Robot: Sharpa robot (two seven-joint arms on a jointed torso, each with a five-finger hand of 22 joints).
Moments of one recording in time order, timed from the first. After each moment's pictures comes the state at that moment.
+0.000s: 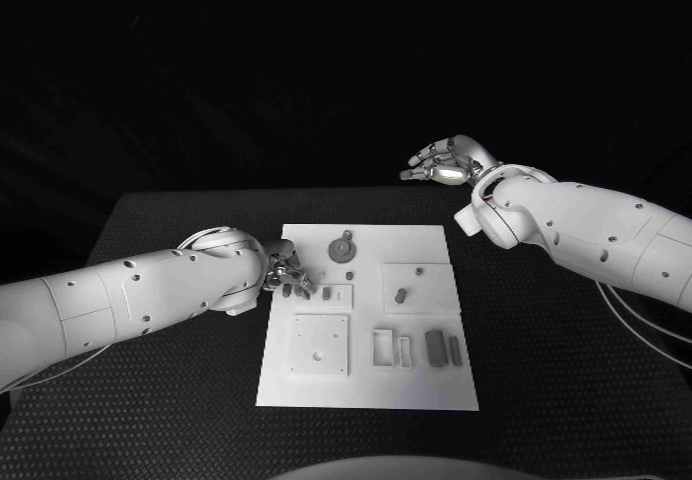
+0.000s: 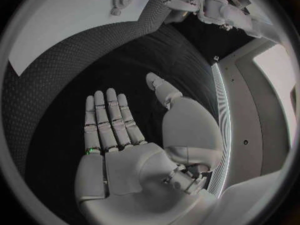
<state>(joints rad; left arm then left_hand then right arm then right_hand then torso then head) 1.29 -0.61 -0.24 1.27 -1.12 -0.01 -0.40 0.89 -0.10 0.56 -0.21 0.25 1.16 0.01 0.55 0.56 1.43 -0.09 0.67 0.53 1.28 -0.18 1.37 0.77 0.10 1.08 -0.18 1.13 1.26 1.28 -0.64 -0.02 1.09 -0.75 -0.38 0.11 1.02 -0.20 0.48 -0.21 0.24 0.75 0.20 0.33 0.38 0.90 0.17 0.39 0.07 0.74 0.20 0.39 0.46 0.19 0.55 0.22 0.19 1.09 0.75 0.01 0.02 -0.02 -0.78</state>
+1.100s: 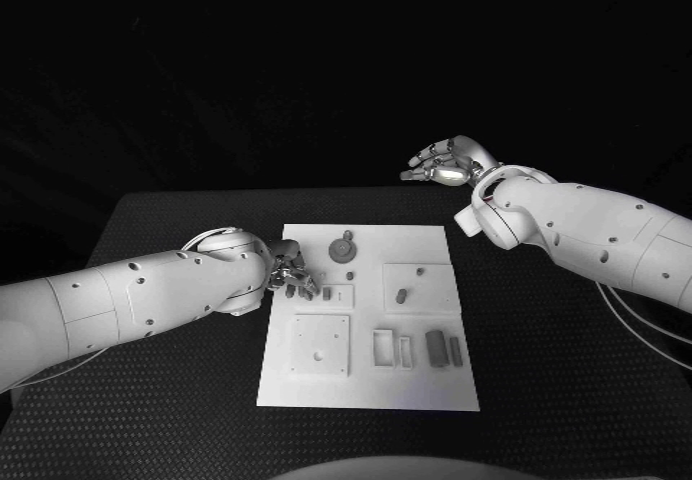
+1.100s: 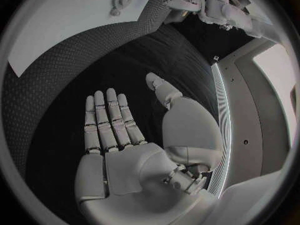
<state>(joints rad) 1.29 -0.60 -0.24 1.29 -1.16 -0.02 -0.40 0.89 -0.08 0.54 -0.23 0.25 1.17 0.00 0.56 0.56 1.43 -0.09 0.69 0.53 1.28 -0.19 1.38 0.77 0.10 1.08 -0.19 1.13 1.27 1.28 -0.64 -0.02 1.09 -0.75 -0.38 0.11 1.02 -0.20 0.48 -0.21 0.24 0.75 0.20 0.33 0.38 0.90 0.17 0.39 0.07 0.74 0.20 0.39 0.46 0.19 0.55 0.22 0.19 1.09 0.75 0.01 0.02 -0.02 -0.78</state>
